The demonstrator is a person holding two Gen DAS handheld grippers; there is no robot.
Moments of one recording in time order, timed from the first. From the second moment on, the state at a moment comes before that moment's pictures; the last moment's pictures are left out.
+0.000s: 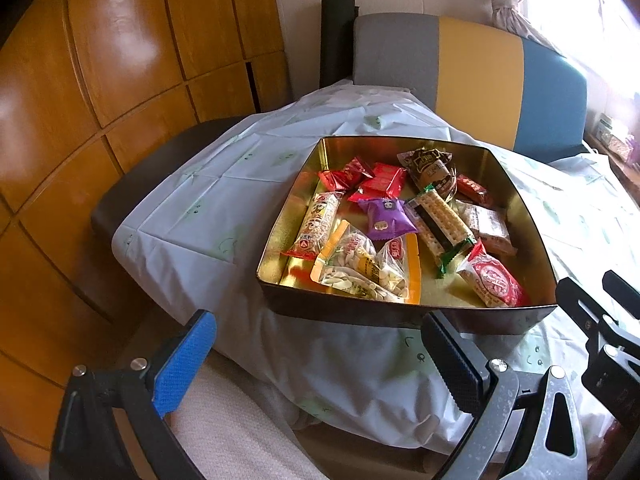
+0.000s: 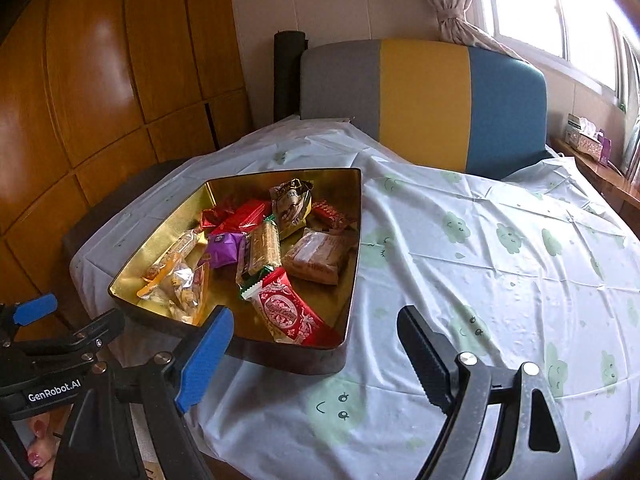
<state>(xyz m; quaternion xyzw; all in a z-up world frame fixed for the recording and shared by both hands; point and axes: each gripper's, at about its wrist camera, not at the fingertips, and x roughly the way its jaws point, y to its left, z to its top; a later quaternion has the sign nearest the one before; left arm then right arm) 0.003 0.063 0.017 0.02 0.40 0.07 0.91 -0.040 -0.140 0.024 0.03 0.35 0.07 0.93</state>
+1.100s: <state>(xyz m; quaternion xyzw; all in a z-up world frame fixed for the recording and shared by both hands) 0.002 0.065 0.011 0.01 0.41 0.06 0.91 -0.037 -0.139 0.019 0.02 0.36 0.06 0.93</state>
